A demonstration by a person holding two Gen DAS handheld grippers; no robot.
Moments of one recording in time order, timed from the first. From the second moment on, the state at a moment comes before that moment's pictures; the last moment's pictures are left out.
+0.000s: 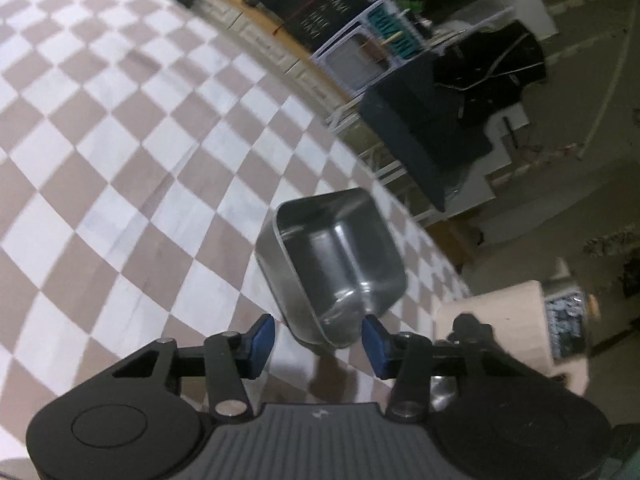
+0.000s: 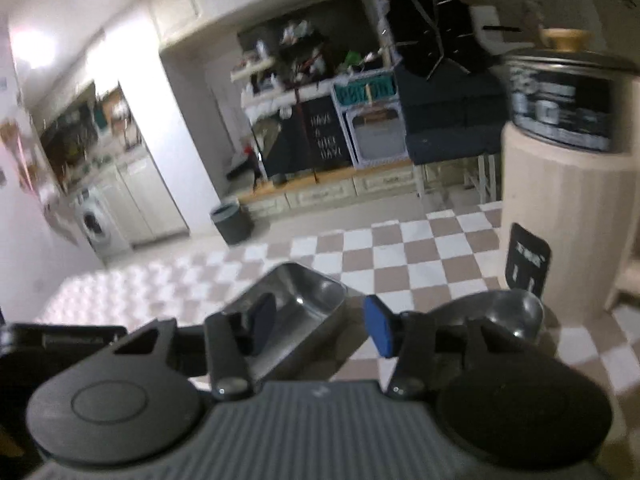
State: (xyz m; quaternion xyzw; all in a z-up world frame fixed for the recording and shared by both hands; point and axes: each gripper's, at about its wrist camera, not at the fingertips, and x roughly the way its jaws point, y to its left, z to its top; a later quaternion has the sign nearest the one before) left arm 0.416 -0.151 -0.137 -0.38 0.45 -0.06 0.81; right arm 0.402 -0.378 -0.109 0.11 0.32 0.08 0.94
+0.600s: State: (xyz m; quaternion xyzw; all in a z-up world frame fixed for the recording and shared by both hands) left arm 0.452 -0.142 -0.169 -0.34 0.47 -0.11 0.81; right arm 0.490 -0.315 -0.127 -0.07 0.38 0.13 0.91
